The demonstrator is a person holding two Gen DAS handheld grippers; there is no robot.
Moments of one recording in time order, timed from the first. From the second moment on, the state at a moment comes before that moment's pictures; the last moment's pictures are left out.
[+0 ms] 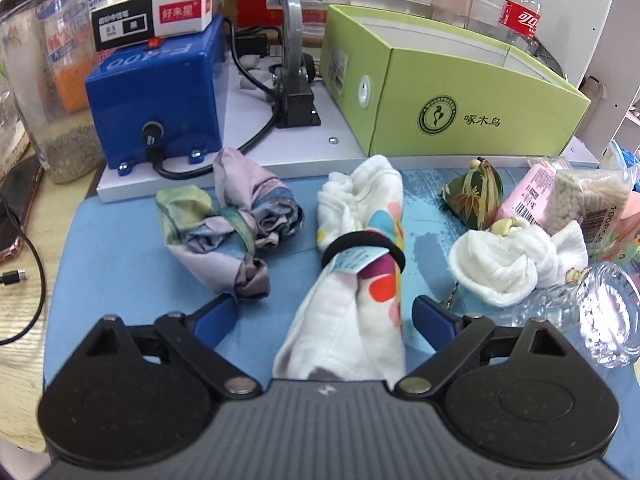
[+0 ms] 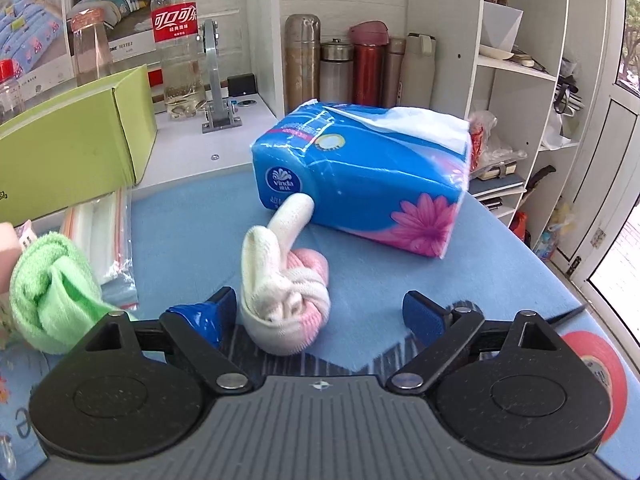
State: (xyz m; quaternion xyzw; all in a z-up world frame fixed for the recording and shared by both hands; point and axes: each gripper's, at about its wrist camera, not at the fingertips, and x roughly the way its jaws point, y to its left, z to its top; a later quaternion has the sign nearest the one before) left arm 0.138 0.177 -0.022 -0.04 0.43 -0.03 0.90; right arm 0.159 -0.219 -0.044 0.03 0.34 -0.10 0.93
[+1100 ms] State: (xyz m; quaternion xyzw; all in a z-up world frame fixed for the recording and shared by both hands) left arm 0.218 0.134 0.104 -0.09 0.31 -0.09 0.94; right arm 0.224 -0.141 0.080 -0.02 0.19 0.13 0.97
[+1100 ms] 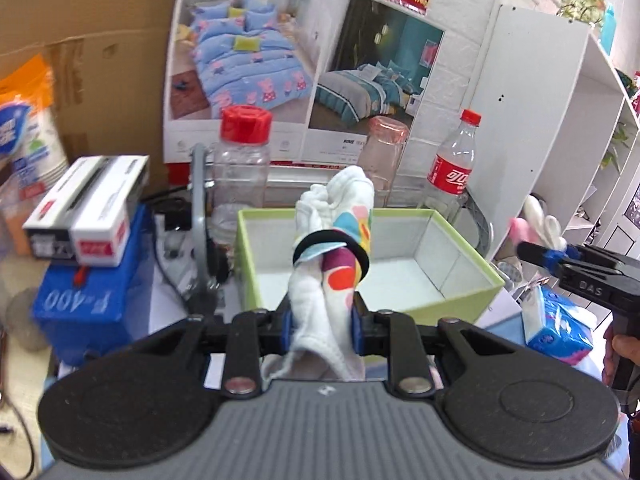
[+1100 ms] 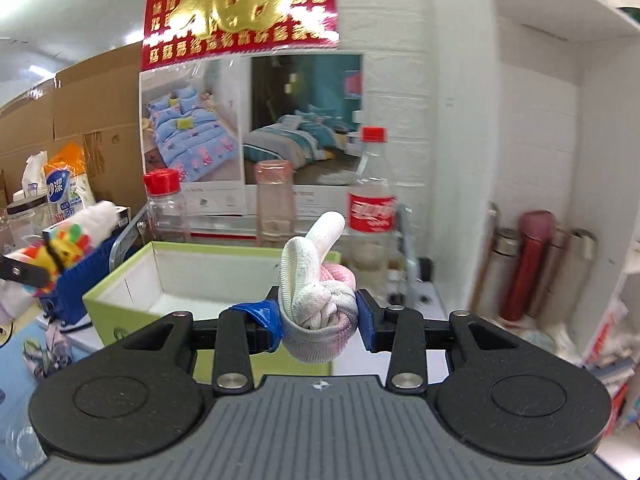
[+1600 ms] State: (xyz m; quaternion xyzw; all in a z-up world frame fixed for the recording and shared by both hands) left arm 0.284 0.137 0.079 -0.07 0.32 -0.05 0.94; right arm 0.335 -0.096 0.053 -0.03 0.26 0.16 0.95
